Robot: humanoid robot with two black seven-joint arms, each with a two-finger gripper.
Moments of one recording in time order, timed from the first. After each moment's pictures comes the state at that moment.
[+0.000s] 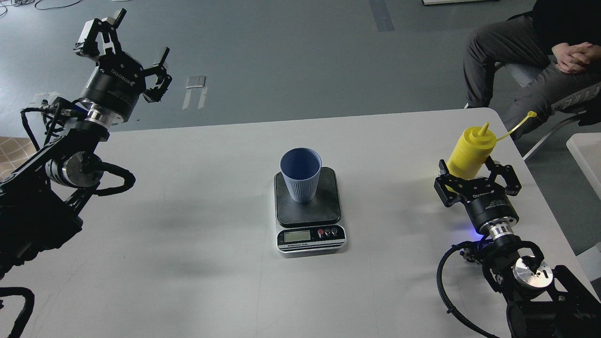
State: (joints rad) left arm -0.80 0.49 -0.71 -0.78 0.10 -0.45 -0.49; right arm 0.18 -0.04 1.45 0.85 0.27 0.49 -0.12
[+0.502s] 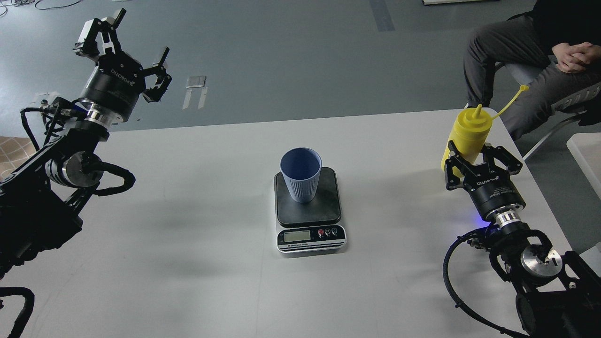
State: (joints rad) left arm -0.80 0.49 -0.71 -0.78 0.10 -0.45 -0.49; right arm 0.20 -0.11 1.45 0.96 0.17 0.49 -0.12
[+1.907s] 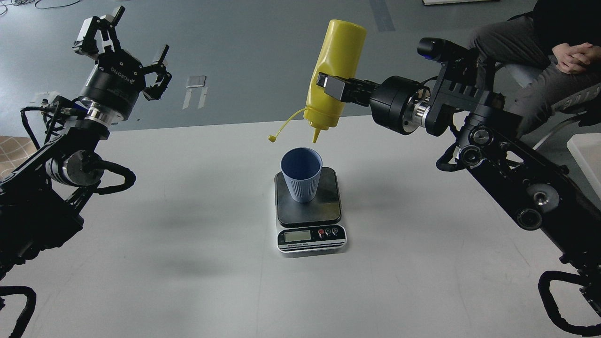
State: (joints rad) left arm -0.80 0.48 -0.72 -0.78 0.10 -0.45 -0.49; right arm 0.71 -0.19 1.01 1.41 -1.77 0.46 -0.16
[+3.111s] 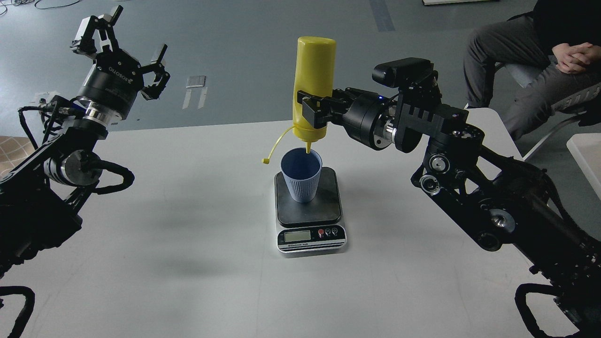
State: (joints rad) left arm -0.80 0.49 -0.73 -0.78 0.10 -0.45 -0.49; right arm 0.69 -0.09 0.95 1.42 -2.07 0.44 -0.15
